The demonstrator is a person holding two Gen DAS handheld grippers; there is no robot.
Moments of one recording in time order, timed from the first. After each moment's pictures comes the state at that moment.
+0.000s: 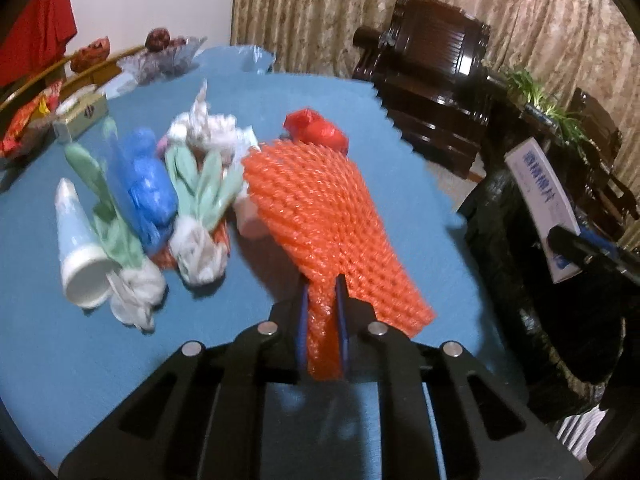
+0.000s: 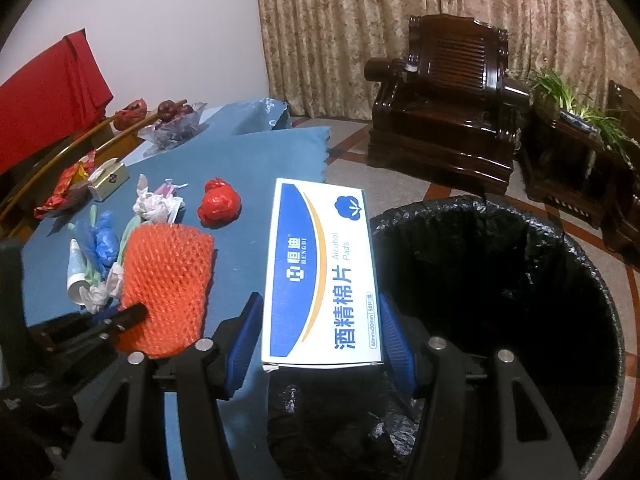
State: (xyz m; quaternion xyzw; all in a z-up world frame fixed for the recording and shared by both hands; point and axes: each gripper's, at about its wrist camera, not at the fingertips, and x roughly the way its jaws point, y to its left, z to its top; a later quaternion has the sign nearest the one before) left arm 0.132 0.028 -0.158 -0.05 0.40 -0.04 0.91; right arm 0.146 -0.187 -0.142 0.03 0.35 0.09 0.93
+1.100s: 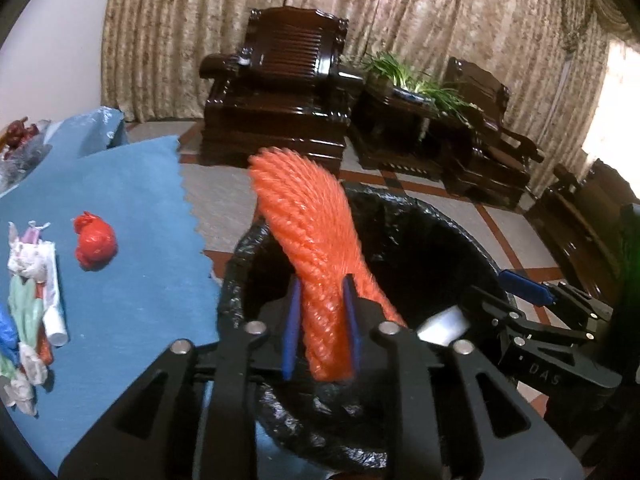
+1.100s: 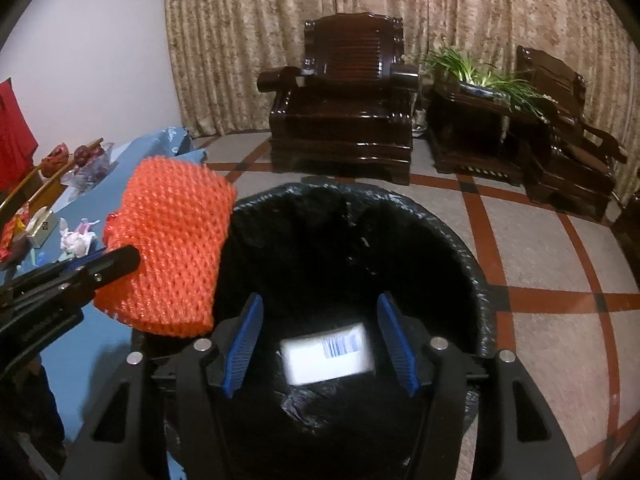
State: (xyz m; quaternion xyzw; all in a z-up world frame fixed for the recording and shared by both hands) left arm 0.140 -0.145 -0.109 0.00 0.36 -0.26 0.90; right arm 0.093 -0.312 -0.134 0.08 0.35 -0.07 0.93
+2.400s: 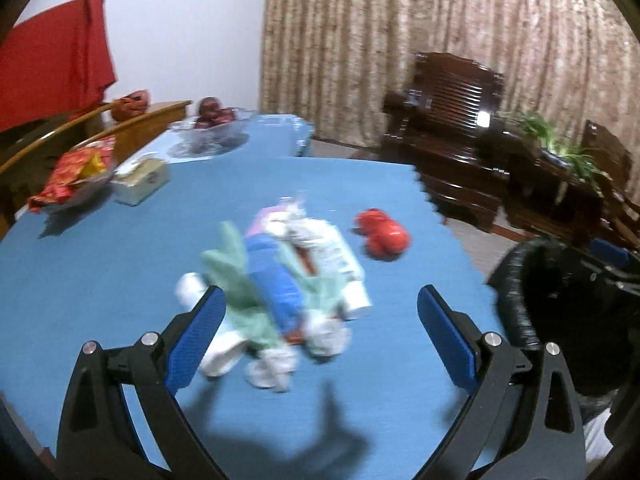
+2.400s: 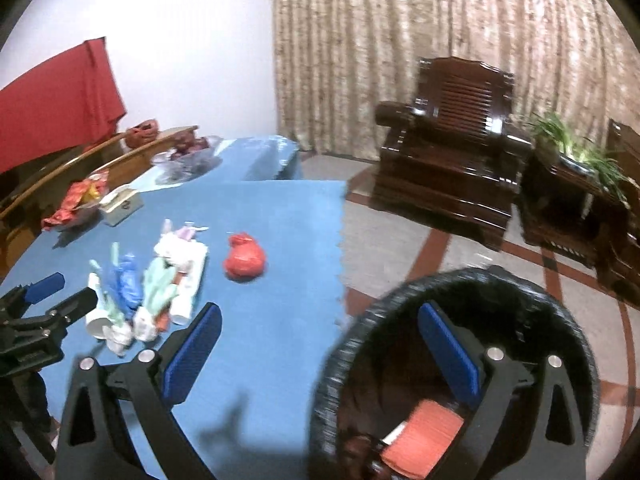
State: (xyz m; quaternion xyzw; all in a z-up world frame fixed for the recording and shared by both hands) left arm 0.109 0.111 -0.086 -0.03 0.31 0.02 0.95; right arm 0.156 -0.138 -0.091 0.01 0.29 0.11 0.95
